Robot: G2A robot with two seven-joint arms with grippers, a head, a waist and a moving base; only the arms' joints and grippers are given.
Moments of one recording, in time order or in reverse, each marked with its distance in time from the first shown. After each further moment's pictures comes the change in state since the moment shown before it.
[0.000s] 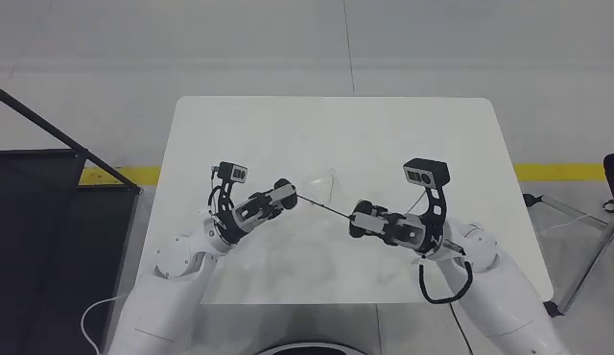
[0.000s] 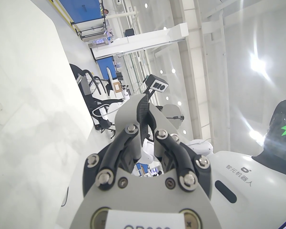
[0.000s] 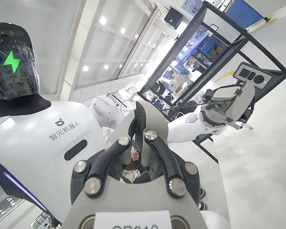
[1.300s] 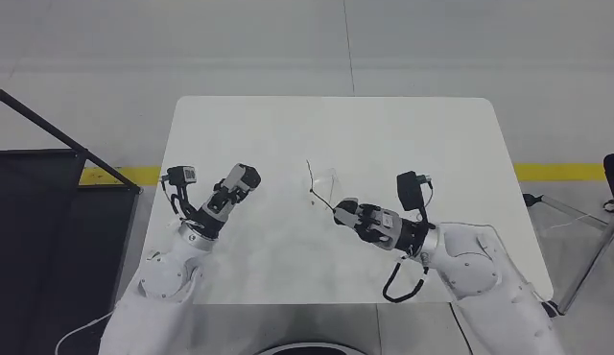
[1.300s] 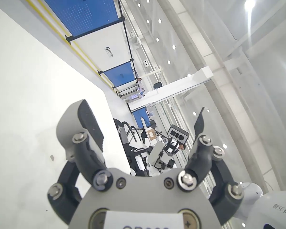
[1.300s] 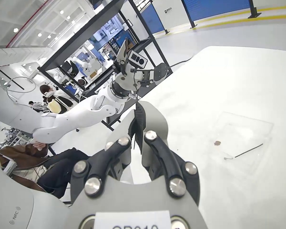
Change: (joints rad) left arm 0.134 0.003 -0.110 -0.114 0.345 -0.045 0.505; right arm -0.122 -0.001 0.086 -0.111 -1.029 0.042 -0.574
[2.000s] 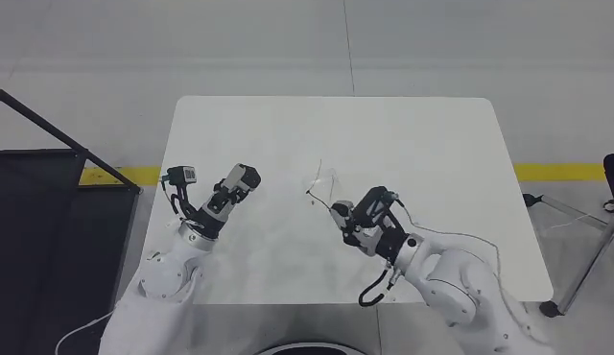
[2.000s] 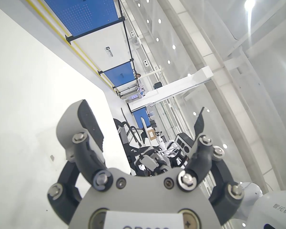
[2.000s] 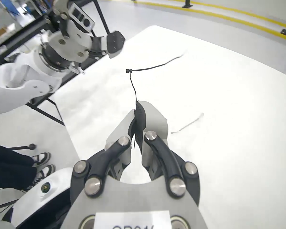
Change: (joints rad) left arm 0.000 0.000 0.000 0.000 0.000 0.000 0.000; right arm -0.101 -0.006 -0.040 -0.297 -0.685 0.487 0.034
